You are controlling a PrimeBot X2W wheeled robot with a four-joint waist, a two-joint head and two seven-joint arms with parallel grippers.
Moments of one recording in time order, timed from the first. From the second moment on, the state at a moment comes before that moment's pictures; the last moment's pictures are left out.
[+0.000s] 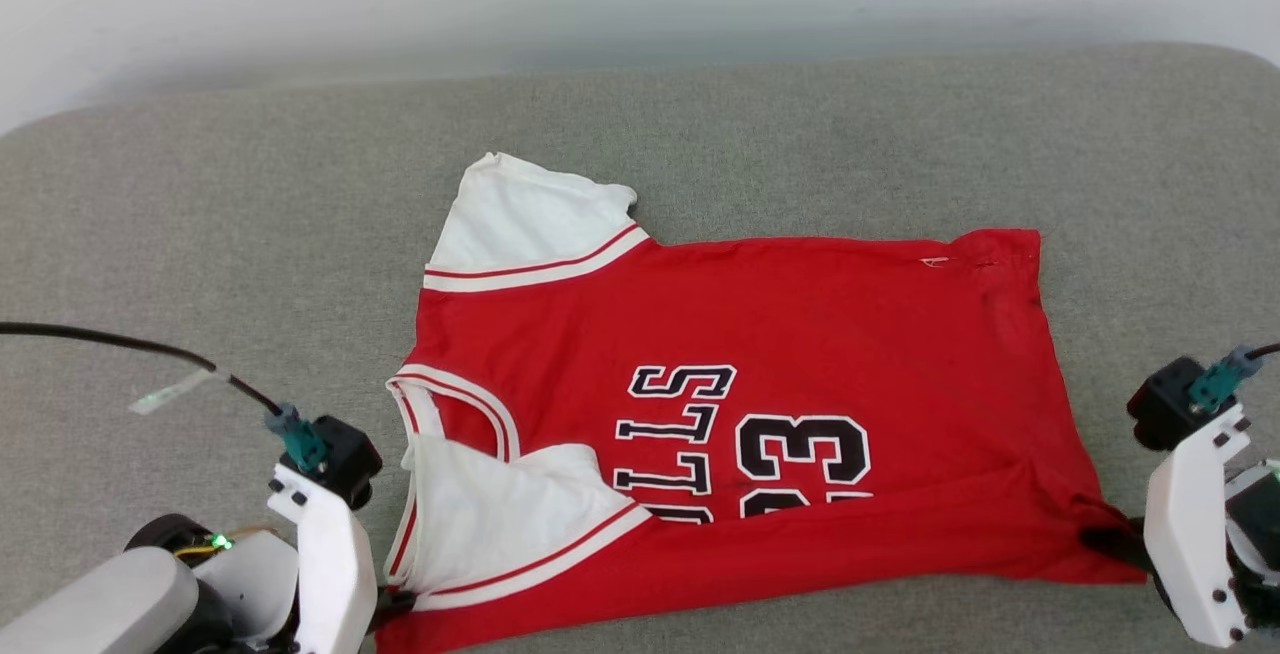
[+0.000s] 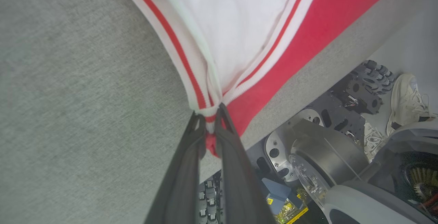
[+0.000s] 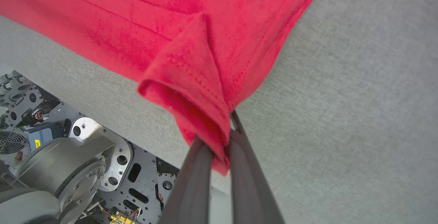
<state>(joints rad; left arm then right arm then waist) -0.43 0.93 -0.88 -0.10 -1.14 0.01 0.69 -0.45 -0.93 0.79 0.10 1.02 0.13 0.68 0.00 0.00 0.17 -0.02</state>
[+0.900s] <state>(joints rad) -0.65 0.94 -0.72 0.00 -1.02 0.01 0.51 -0.42 -0.70 0.45 0.12 0.71 0.13 0.11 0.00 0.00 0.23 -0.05</state>
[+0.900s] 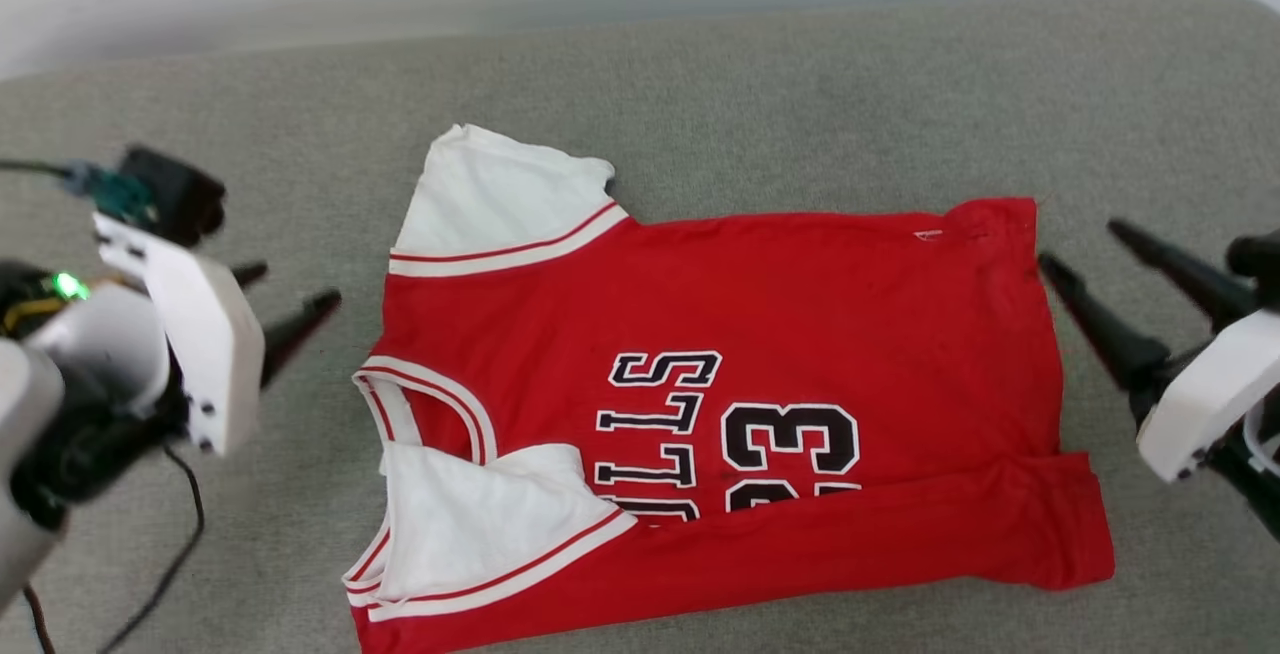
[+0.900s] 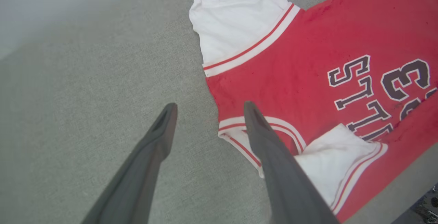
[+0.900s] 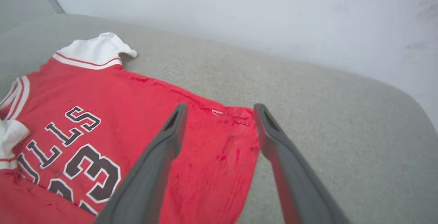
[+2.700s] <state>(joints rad) -1.31 0.75 -0.83 0.30 -0.96 -0.11 0.97 -0.62 -0.67 0.27 -0.14 0.42 0.13 0.30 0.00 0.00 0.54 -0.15</state>
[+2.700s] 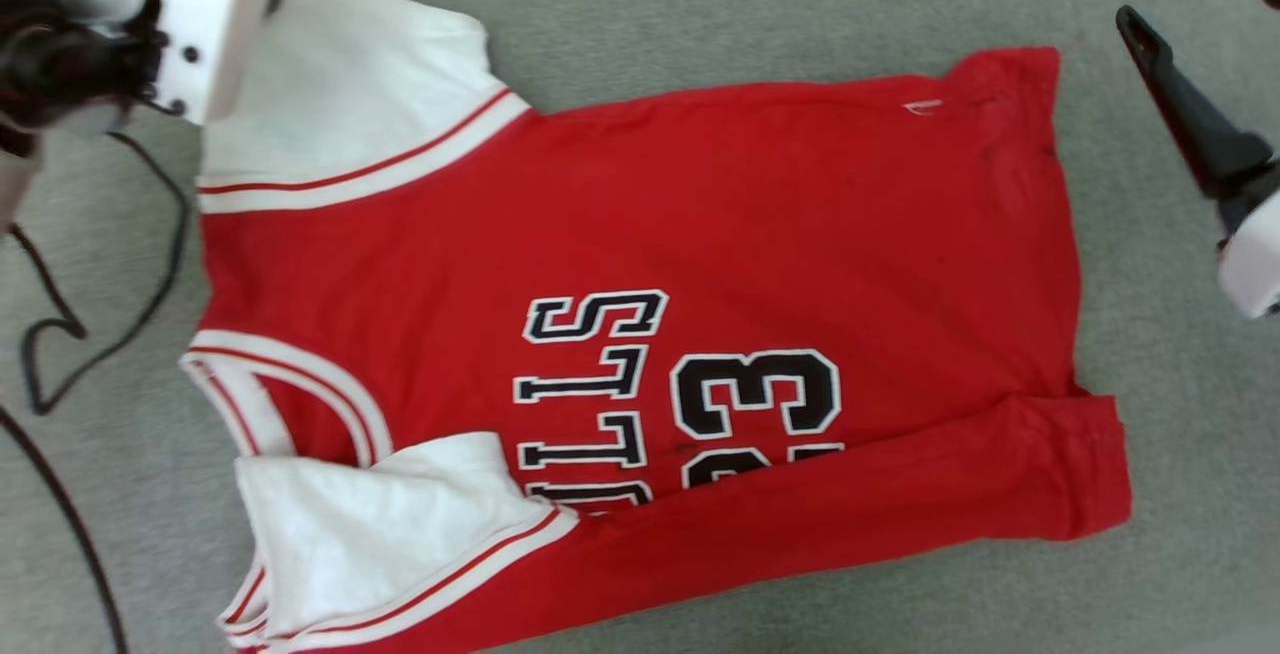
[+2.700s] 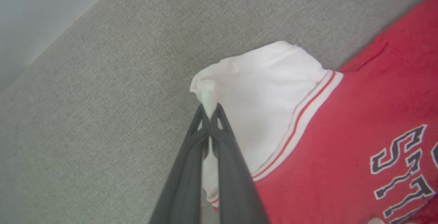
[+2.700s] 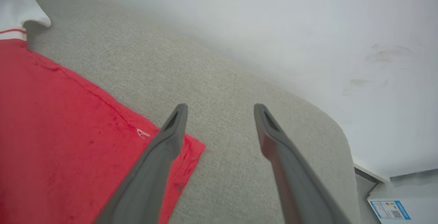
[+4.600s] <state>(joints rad) -0.80 0.93 -0.95 -0.14 -1.04 0.00 0.58 -0.70 -0.87 0.82 0.22 0.92 0.13 0.48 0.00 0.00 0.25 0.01</state>
